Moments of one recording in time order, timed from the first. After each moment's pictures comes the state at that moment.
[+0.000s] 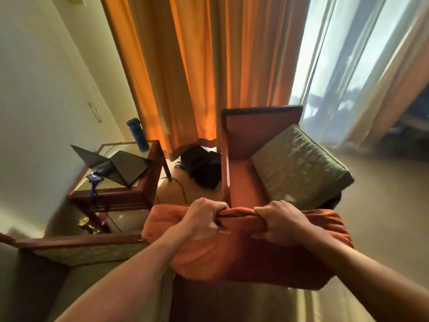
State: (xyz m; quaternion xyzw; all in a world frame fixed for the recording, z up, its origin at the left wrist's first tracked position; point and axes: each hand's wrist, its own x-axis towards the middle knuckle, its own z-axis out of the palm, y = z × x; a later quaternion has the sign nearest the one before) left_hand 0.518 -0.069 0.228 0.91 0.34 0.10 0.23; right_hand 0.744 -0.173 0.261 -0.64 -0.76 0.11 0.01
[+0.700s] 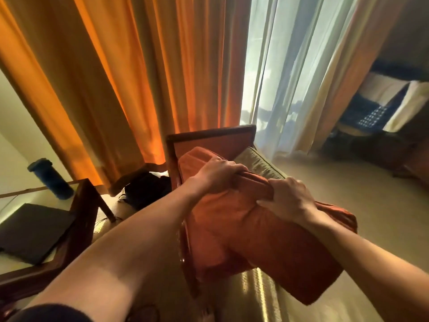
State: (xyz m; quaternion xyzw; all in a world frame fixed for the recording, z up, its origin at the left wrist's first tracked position) left_hand 0.814 0.200 0.281 0.99 0.11 0.10 0.04; right_hand 0.939 0.009 0.294 -0.85 -0.52 0.01 0.10
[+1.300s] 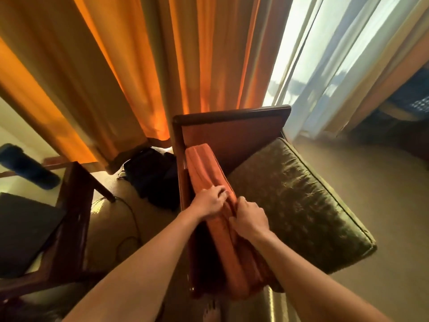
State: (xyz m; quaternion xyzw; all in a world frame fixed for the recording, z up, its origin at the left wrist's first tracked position) left_hand 0.822 0.370 0.122 0.83 0.42 -0.02 0.37; right_hand 0.919 0.254 0.132 -0.86 -0.44 0.24 0.06
